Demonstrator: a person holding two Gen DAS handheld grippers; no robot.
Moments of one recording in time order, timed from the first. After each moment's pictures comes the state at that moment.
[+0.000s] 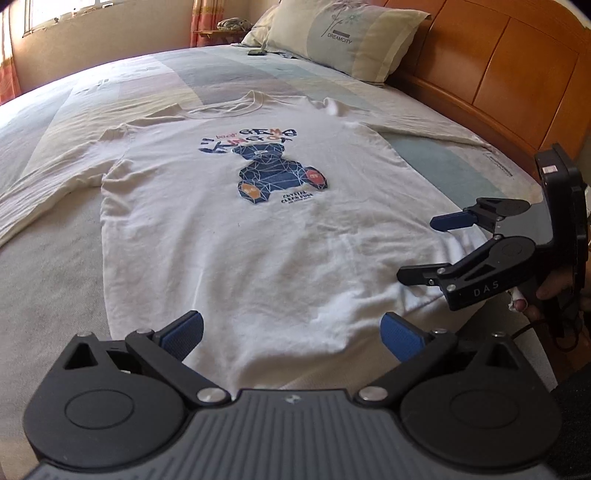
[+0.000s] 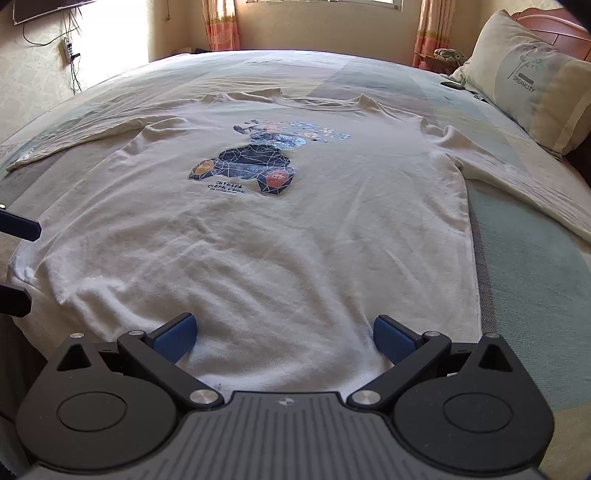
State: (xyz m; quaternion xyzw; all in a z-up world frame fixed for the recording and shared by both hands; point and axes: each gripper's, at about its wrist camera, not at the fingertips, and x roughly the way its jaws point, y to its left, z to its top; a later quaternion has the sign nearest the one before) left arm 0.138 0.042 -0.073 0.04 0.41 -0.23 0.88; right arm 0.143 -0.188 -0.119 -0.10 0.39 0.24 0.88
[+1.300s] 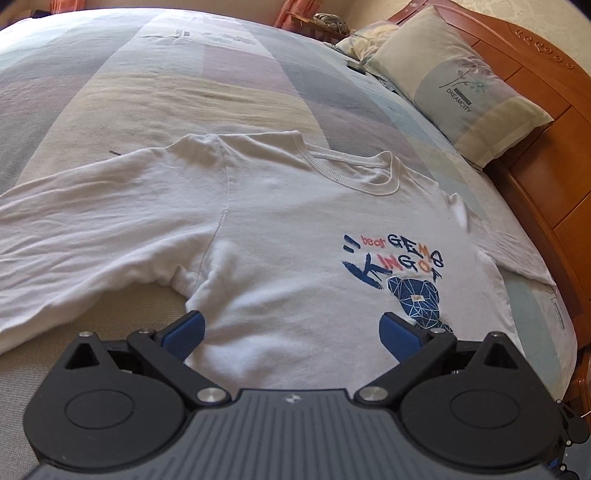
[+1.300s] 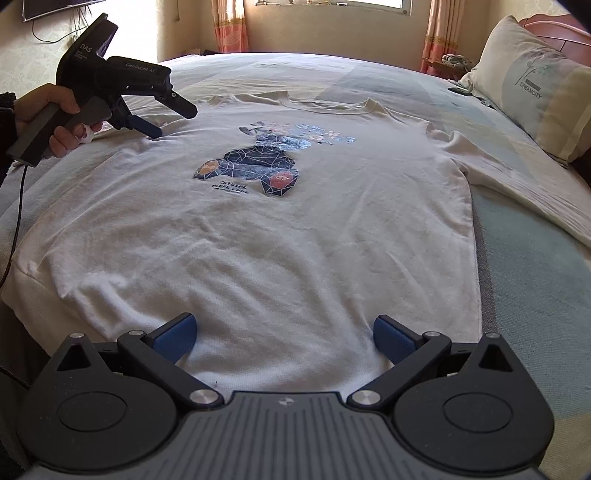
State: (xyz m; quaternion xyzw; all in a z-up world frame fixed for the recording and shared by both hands) left arm 0.345 0.122 -0.091 -0.12 0.45 -0.18 0.87; right arm 0.144 -0.190 -0.120 -0.10 0.39 0.25 0.88
